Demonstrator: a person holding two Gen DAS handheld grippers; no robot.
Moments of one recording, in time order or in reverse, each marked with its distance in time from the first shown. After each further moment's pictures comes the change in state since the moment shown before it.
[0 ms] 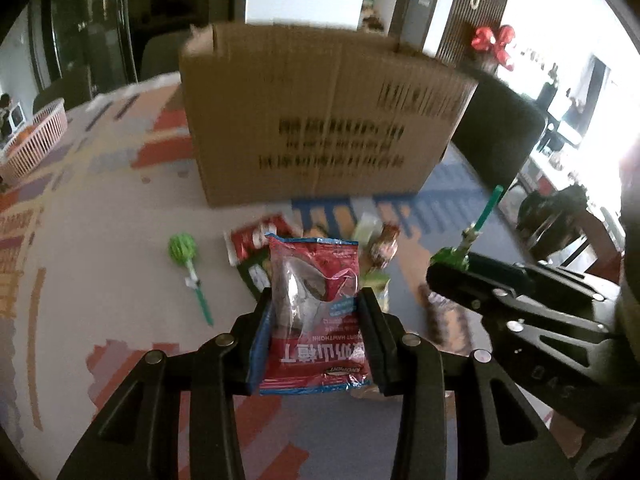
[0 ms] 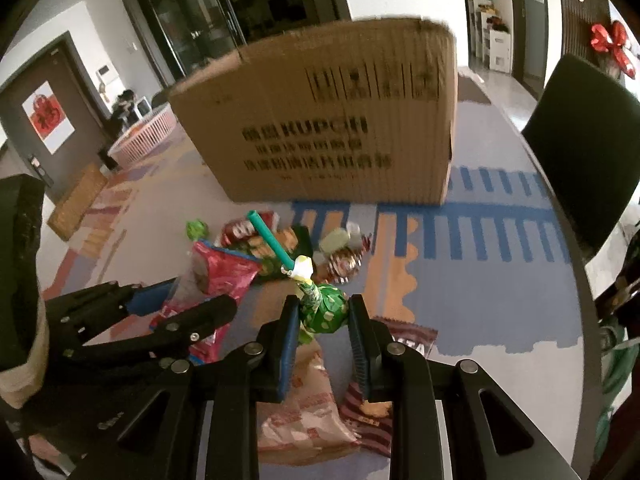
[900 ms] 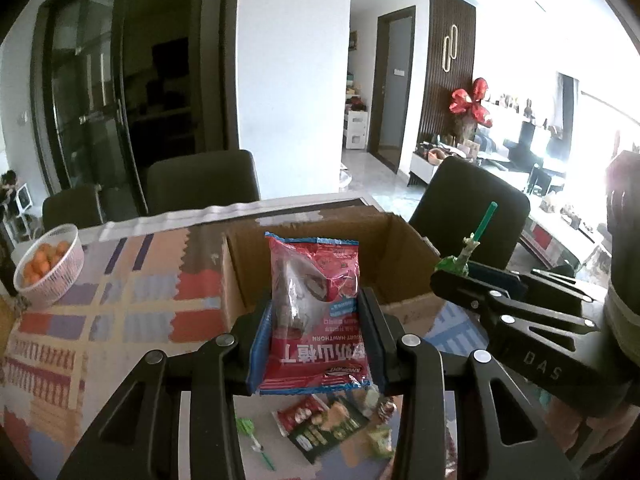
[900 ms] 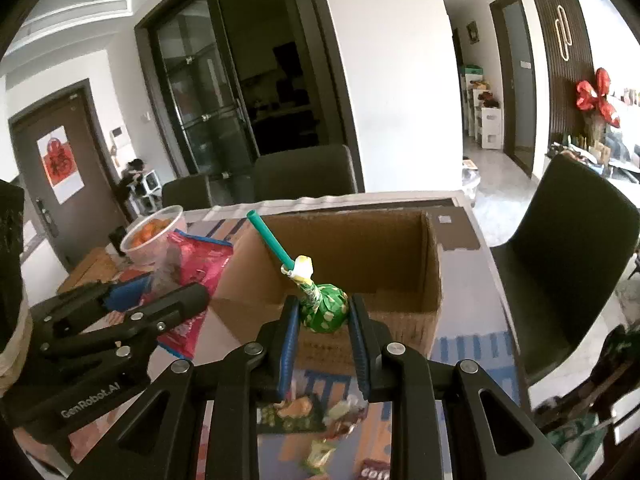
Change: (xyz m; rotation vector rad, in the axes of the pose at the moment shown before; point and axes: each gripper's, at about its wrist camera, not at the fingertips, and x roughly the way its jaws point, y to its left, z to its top) left arm -0.067 0.008 0.129 0.117 -0.303 0.019; right arm -0.074 0.018 0.121 -0.027 -0.309 -0.028
